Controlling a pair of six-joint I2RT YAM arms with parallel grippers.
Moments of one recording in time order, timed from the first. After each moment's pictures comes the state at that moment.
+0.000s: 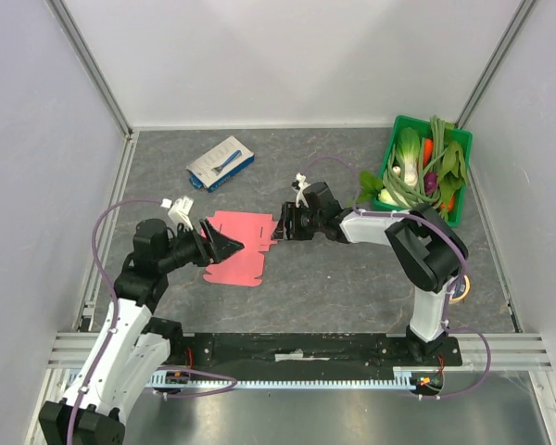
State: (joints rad) left arm -0.18 0.66 0.55 -0.32 0.59 -0.59; right arm 0.65 1.88 1.03 0.13 -0.36 0.61
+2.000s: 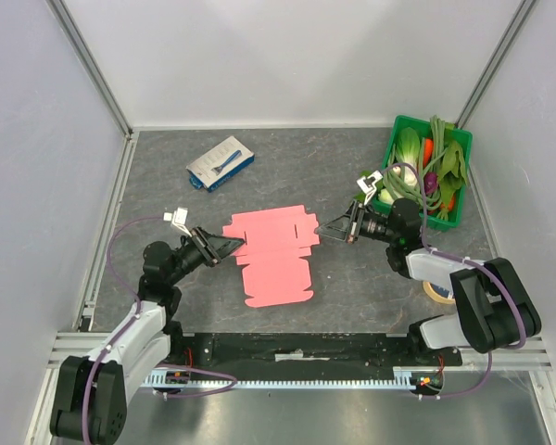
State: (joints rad) left arm -0.15 0.82 0.13 0.60 0.64 -0.98; right arm 0.29 1.39 0.46 0.86 -0.93 0.94
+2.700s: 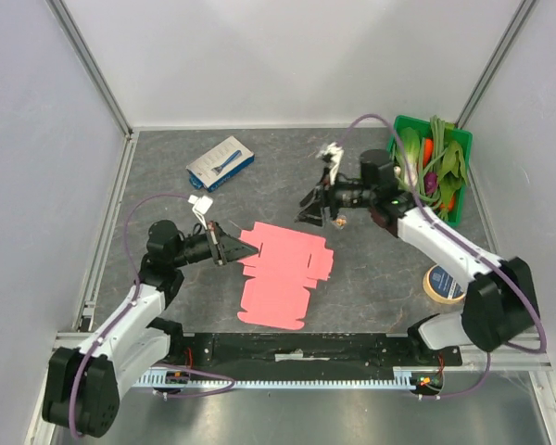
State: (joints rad) left arm -0.22 0.85 0.32 0.44 0.94 -0.87; right arm 0.42 1.37 1.01 0.00 -0.84 0.14
